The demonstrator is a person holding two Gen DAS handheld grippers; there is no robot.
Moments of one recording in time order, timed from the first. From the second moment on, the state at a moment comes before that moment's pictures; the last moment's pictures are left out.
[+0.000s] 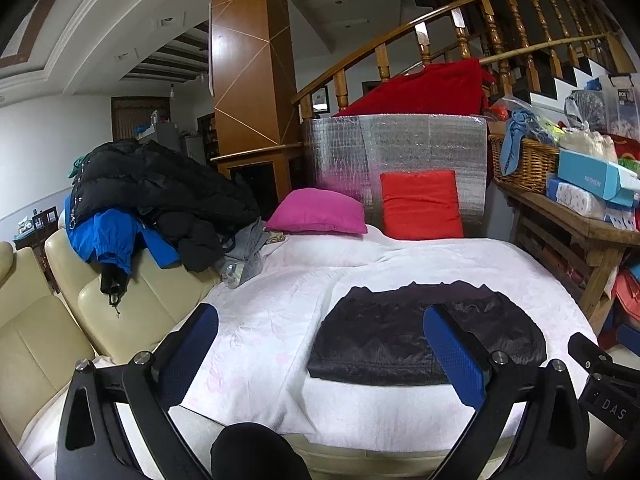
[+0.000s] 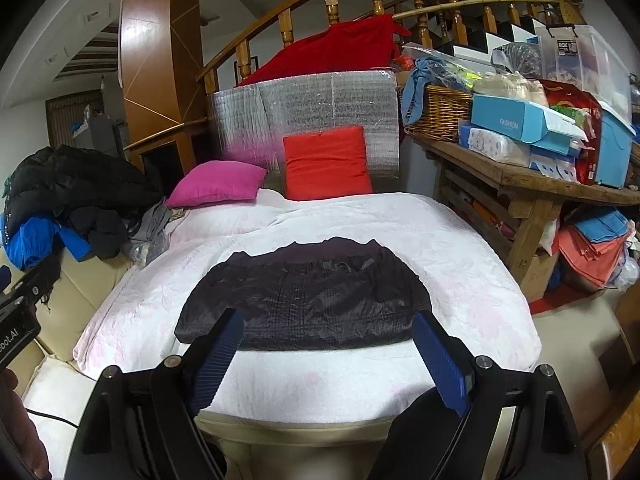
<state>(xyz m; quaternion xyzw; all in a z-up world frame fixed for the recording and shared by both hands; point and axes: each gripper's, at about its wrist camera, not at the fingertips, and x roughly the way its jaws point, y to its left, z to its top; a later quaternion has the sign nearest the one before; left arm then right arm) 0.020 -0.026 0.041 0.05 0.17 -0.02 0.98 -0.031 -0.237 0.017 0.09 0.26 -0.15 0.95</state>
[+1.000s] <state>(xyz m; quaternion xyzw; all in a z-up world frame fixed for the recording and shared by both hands) 0.018 -0.019 0.041 0.05 0.17 -0.02 0.98 -0.035 -0.233 0.021 0.09 0.26 -0.15 0.95</state>
